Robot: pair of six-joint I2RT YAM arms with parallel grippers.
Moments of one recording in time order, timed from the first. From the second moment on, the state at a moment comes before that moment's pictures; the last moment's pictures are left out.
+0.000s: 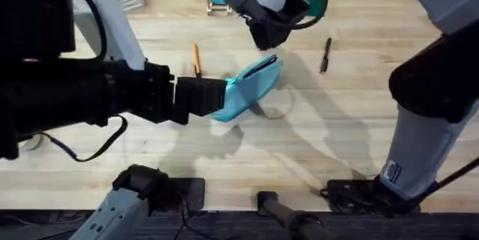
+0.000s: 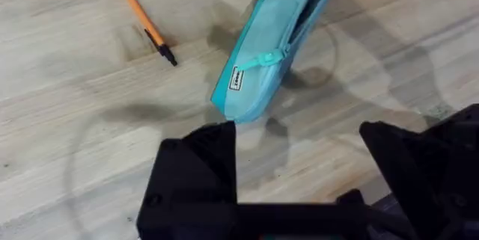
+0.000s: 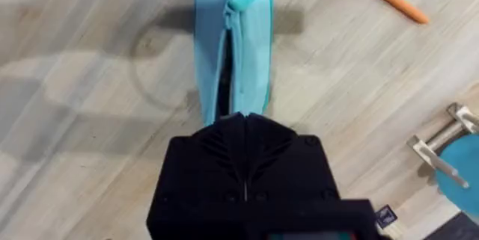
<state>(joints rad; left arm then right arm) -0.25 0.77 1.07 -1.19 0.30 -0.08 0.57 2.14 2.26 -1.68 -0.25 -1.72</state>
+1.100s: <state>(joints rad) -0.25 0.77 1.07 -1.19 0.30 -0.08 0.57 2.14 2.08 -1.59 -0.27 -1.60</state>
